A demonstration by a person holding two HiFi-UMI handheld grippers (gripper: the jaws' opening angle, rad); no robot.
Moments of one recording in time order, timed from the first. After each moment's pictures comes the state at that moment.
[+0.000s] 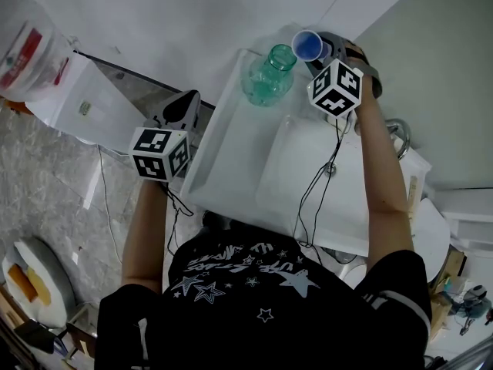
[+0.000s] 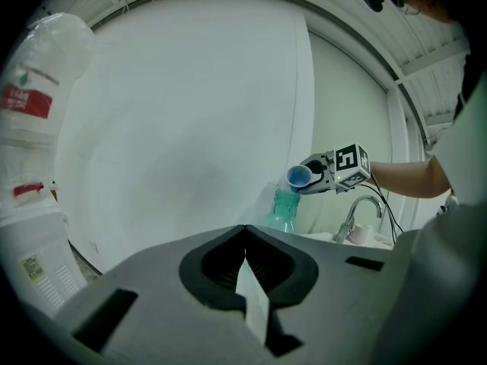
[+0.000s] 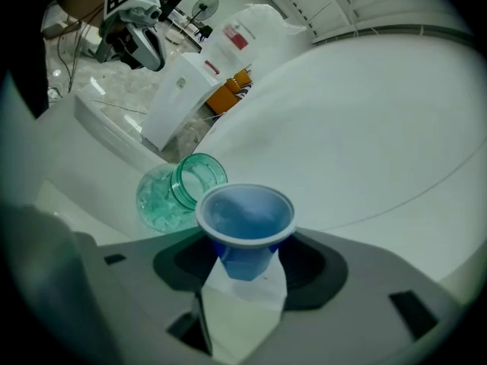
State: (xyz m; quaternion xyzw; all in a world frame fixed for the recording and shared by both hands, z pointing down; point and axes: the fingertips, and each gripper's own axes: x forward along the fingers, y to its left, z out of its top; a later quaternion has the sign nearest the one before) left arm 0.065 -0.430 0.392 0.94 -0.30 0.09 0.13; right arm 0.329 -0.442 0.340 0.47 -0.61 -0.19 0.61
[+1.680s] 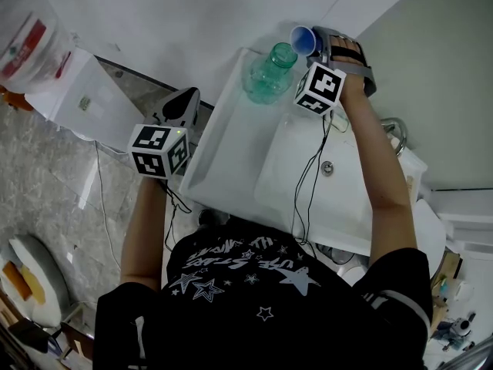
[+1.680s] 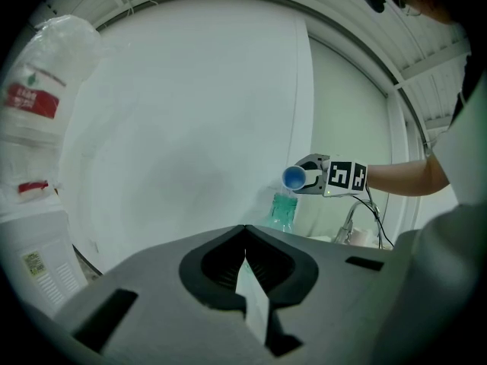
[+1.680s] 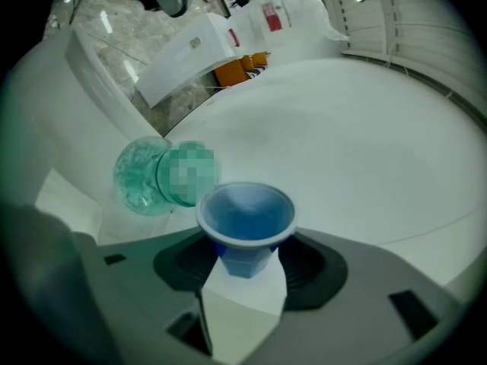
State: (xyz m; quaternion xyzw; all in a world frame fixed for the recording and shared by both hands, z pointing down) left arm 0.052 -0.424 0.387 0.94 -0.30 0.07 0.13; right arm 0.325 -0.454 0.330 0.46 -0.48 -0.29 0.69
